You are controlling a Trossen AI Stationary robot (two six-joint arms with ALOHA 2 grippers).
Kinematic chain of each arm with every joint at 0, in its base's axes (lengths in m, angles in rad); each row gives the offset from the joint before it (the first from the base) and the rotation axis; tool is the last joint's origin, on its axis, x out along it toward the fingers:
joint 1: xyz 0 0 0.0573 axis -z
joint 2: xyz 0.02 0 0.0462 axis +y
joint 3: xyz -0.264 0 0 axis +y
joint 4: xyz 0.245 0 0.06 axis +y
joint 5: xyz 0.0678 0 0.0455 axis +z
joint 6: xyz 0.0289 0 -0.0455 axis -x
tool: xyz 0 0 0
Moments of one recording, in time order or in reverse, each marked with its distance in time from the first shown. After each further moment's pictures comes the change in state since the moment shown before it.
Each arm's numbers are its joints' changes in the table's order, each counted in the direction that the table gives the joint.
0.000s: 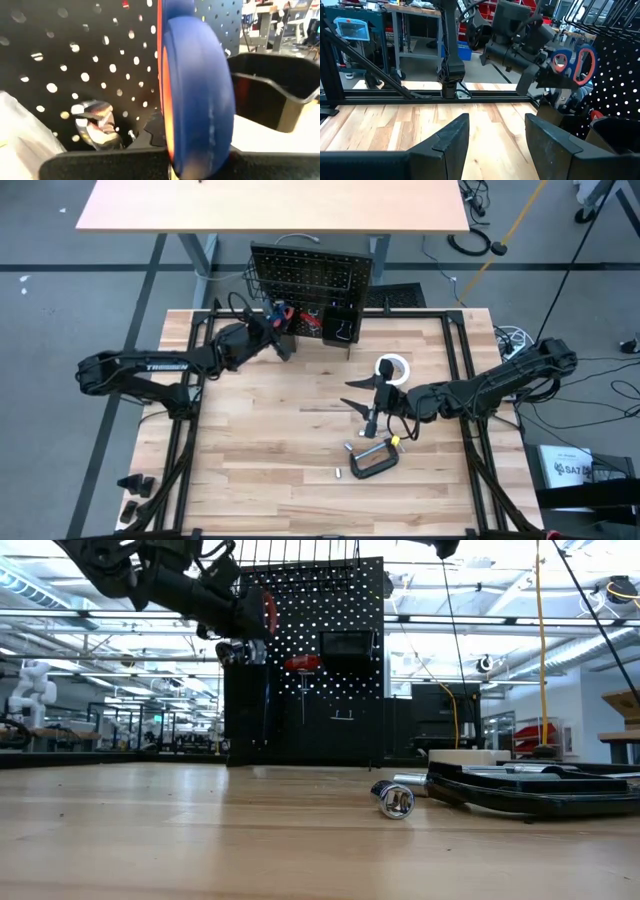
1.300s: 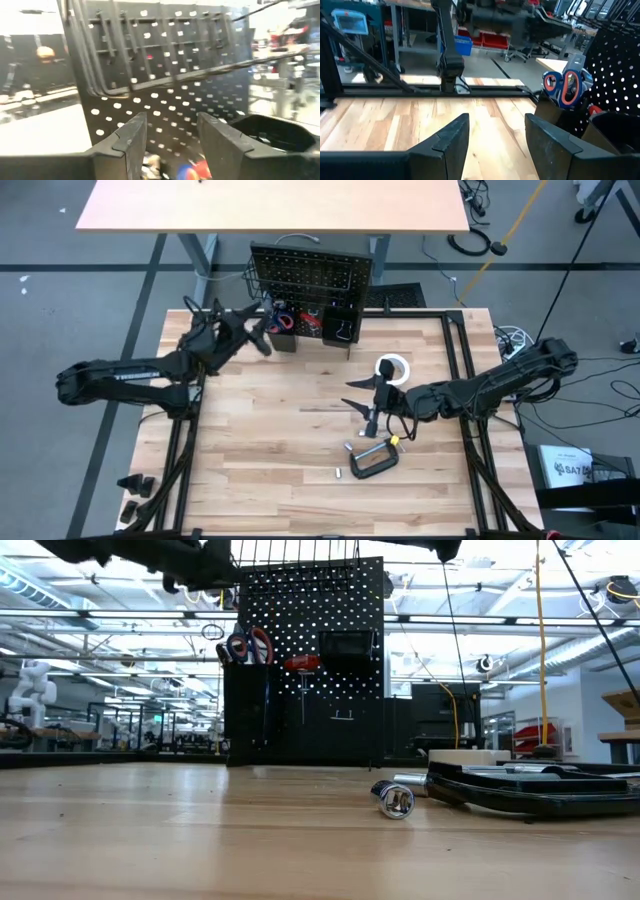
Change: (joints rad) left arm 0.094 -0.276 0.000 0.045 0.189 -0.103; right arm 0.002 -0.005 0.000 0.038 0.004 -0.007
